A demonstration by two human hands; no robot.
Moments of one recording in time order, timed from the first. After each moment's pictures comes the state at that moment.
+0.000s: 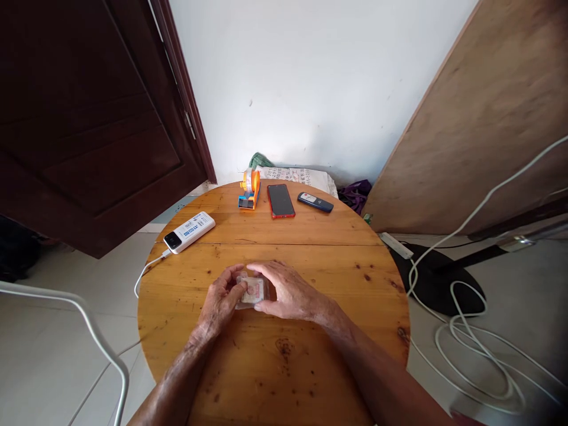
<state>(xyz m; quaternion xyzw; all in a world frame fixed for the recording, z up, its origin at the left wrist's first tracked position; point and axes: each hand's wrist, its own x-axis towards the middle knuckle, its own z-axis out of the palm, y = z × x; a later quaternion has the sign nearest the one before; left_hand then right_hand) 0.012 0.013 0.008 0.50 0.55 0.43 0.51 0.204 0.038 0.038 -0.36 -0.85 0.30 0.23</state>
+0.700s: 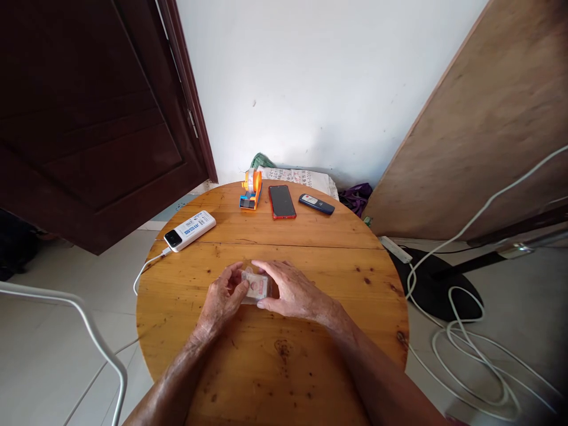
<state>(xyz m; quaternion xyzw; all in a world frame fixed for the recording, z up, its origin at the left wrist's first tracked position) 0.016 0.015 0.007 0.52 0.57 0.44 0.46 0.209 0.039 0.038 -0.41 -0.85 0.27 0.19</state>
